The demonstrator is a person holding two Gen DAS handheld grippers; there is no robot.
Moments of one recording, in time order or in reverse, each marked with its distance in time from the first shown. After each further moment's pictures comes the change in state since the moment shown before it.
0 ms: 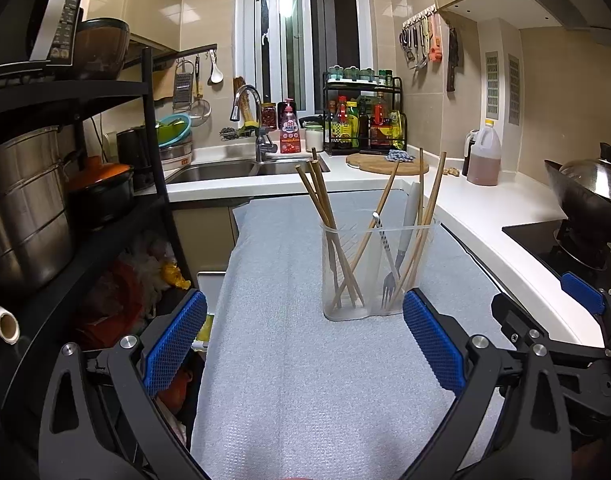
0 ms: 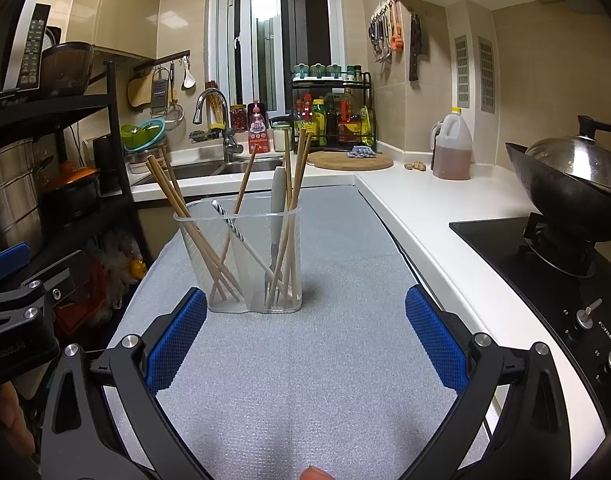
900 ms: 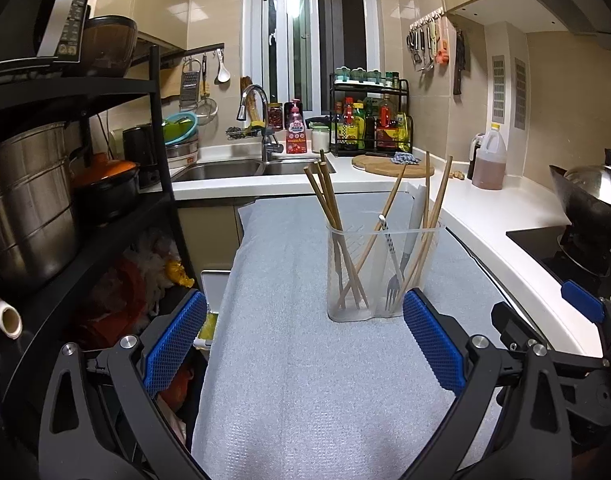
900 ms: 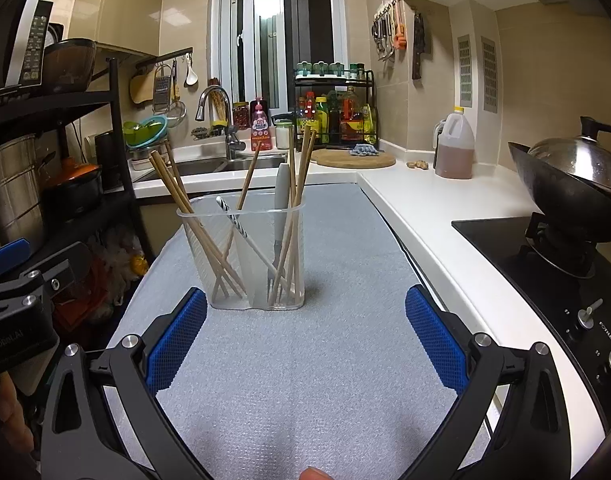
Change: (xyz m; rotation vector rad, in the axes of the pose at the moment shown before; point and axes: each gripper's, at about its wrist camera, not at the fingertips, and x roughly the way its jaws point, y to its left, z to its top) left arm -0.002 0.008 0.002 -0.023 -0.005 0.018; right arm -0.001 0.002 -0.001 -0.002 0.006 0.007
